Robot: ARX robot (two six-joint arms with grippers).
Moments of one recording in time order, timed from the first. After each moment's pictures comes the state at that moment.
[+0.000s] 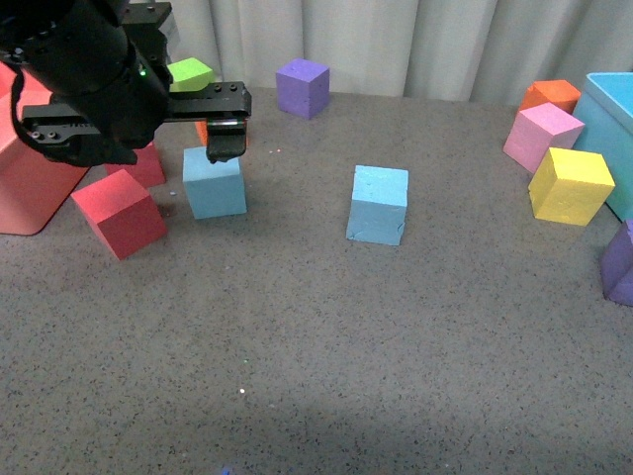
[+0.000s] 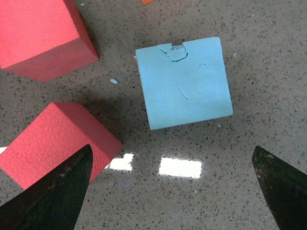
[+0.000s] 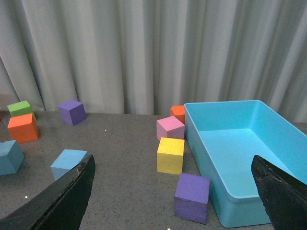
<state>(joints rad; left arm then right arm) -0.25 2.06 1.29 -0.18 -0.13 -0.23 0.00 0.00 0.00 0.00 0.00 0.00</state>
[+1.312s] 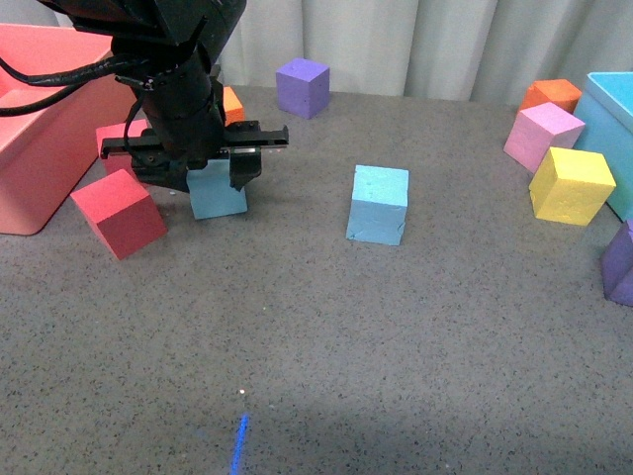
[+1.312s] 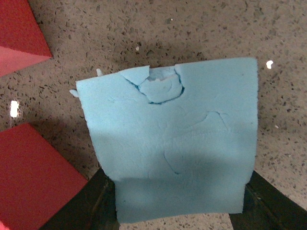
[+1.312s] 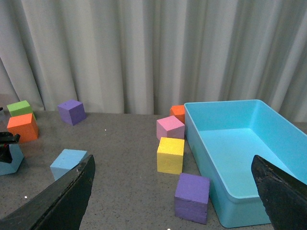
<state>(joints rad) -0.28 2.38 1.68 -0.44 -0.15 -0.34 0.00 0.00 0.00 0.00 0.00 0.00</state>
